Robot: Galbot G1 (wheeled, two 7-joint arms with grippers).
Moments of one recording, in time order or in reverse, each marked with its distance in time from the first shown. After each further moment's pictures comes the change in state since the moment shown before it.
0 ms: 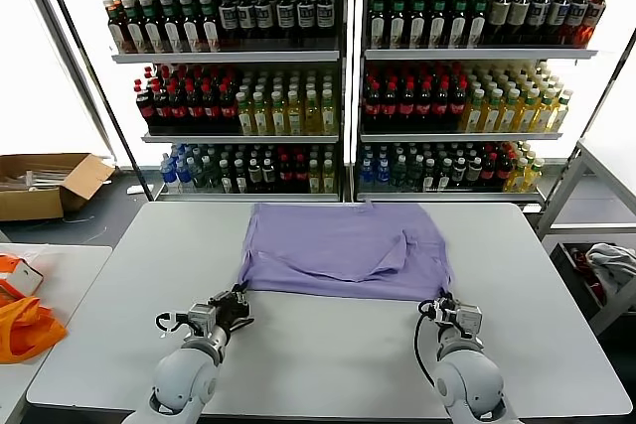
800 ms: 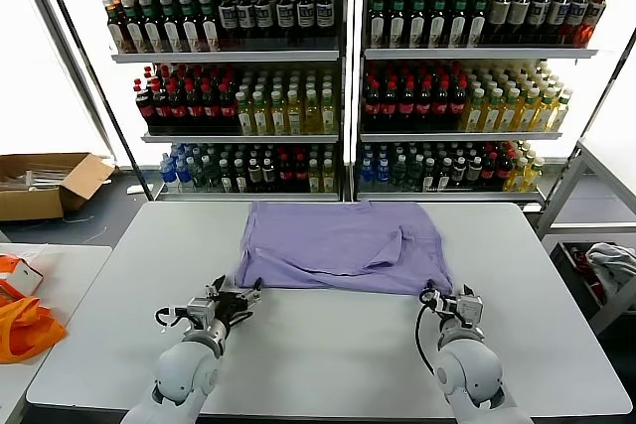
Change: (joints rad) left arm -0.039 -0.029 -0.010 0.055 -0.008 0.008 0.002; right arm 0.071 -0.003 -0.019 -0.085 0.014 0.005 0.023
